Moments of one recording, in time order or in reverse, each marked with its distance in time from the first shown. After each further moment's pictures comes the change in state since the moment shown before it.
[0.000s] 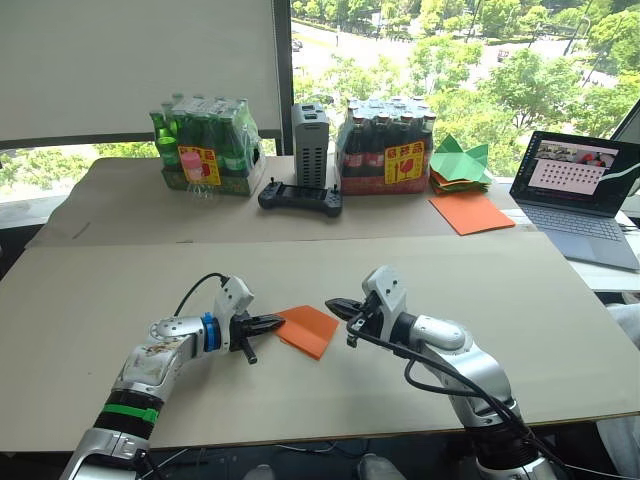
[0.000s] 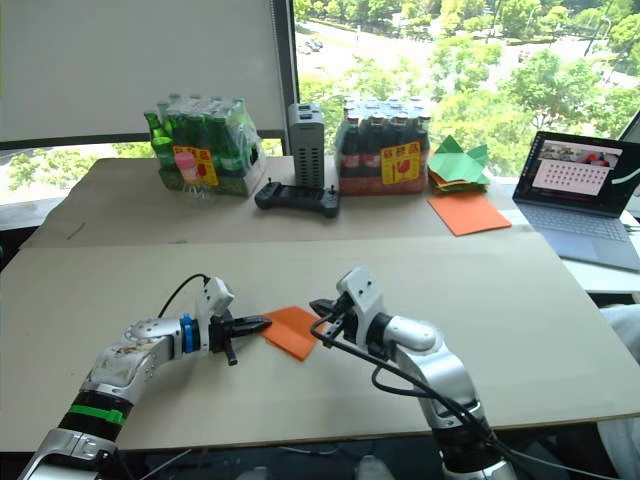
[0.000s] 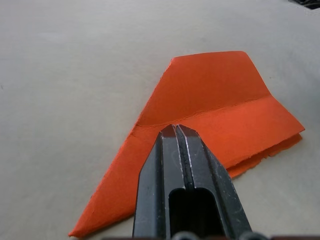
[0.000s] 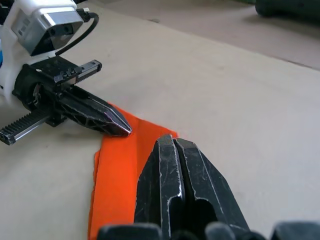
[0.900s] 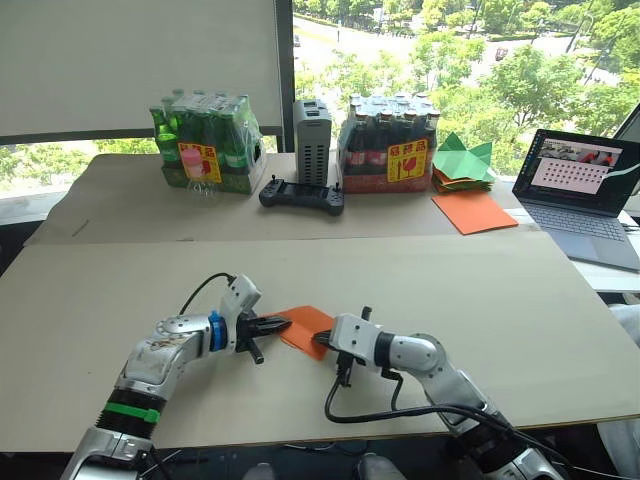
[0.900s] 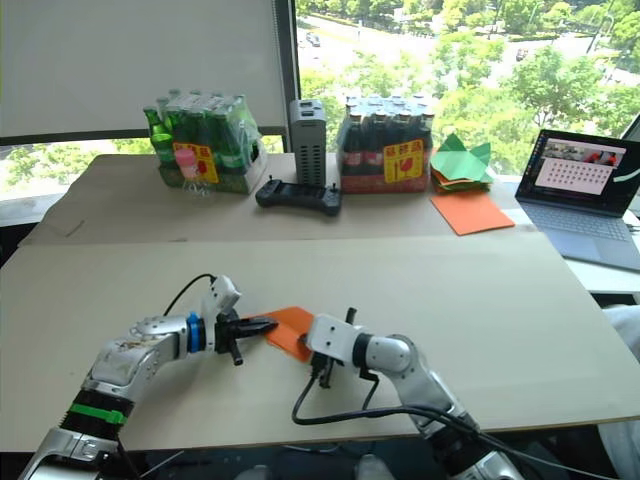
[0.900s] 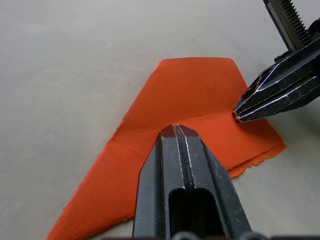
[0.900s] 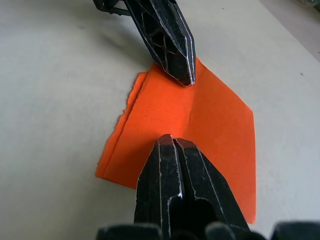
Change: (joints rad) left arm -0.001 0.002 -0.010 -0.093 -0.030 0.119 0.016; right arm -0.022 -0.128 0.267 0.244 -0.404 -0.602 0.139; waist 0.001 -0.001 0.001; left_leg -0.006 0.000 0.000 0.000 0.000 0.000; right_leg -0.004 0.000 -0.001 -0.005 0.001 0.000
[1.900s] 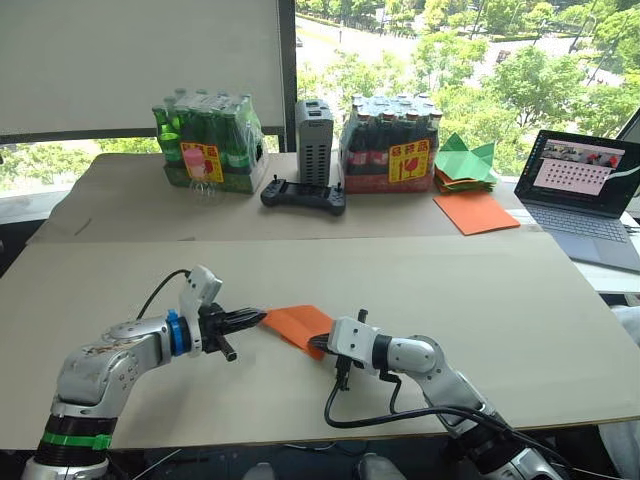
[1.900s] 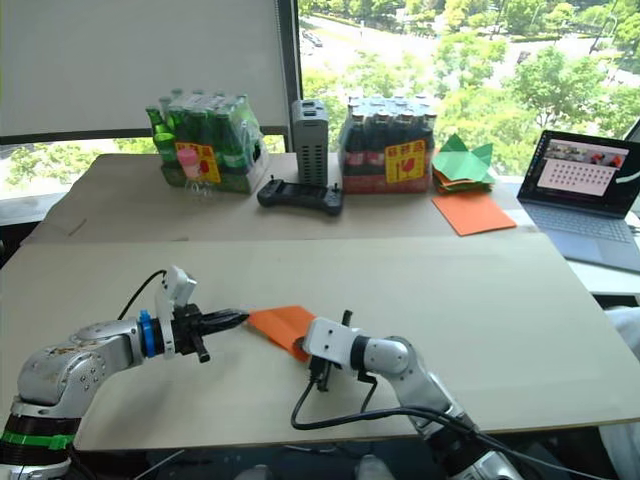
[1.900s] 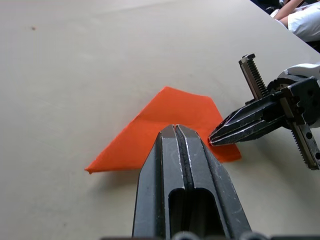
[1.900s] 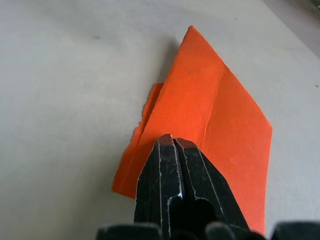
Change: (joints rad) left arm 0.094 0.091 0.225 -0.313 -0.255 0.297 0.130; right arm -0.004 0.010 0.015 0.021 0.011 -0.035 0.013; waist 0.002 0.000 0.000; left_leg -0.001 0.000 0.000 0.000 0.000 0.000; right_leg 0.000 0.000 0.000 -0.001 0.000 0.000
